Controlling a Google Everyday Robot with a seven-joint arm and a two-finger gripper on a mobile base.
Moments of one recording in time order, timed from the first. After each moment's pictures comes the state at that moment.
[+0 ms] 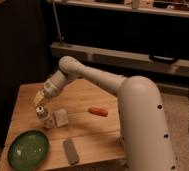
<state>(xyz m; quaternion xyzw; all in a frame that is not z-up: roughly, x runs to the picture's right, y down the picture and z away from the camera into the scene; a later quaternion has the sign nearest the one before) -0.278 0.075 0.715 -0.65 -0.11 0.43 0.62</state>
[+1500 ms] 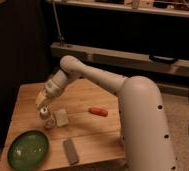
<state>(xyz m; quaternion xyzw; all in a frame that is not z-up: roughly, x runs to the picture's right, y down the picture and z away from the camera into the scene) -0.269 0.079 0.711 -0.66 -0.10 0.42 0.62</state>
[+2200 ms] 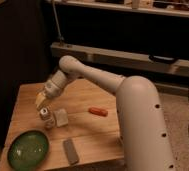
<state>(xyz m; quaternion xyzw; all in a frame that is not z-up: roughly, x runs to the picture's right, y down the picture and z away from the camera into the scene) -0.270 0.082 0.710 -0.66 -0.09 0.41 0.62</state>
